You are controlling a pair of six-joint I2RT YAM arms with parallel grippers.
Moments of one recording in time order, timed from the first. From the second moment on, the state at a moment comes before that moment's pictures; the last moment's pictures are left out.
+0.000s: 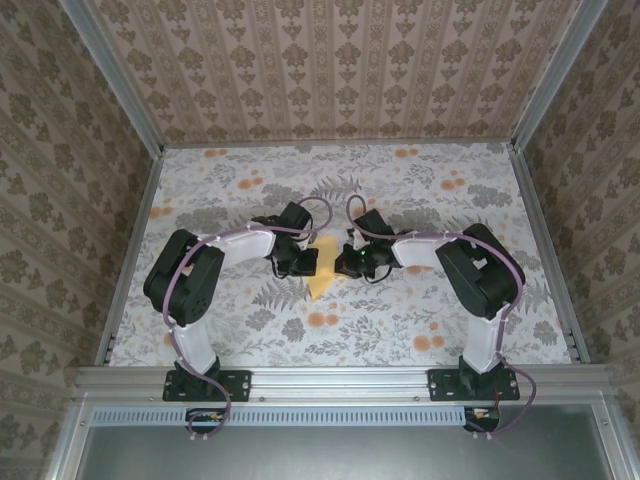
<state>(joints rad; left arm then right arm) -0.63 1.83 1.08 -0.56 0.29 -0.43 0.53 1.89 0.99 -0.12 -0.49 0.79</state>
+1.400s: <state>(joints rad) -0.63 1.64 1.05 -0.49 0.31 -0.54 0.57 1.94 1.00 -0.02 -0.48 0.88</state>
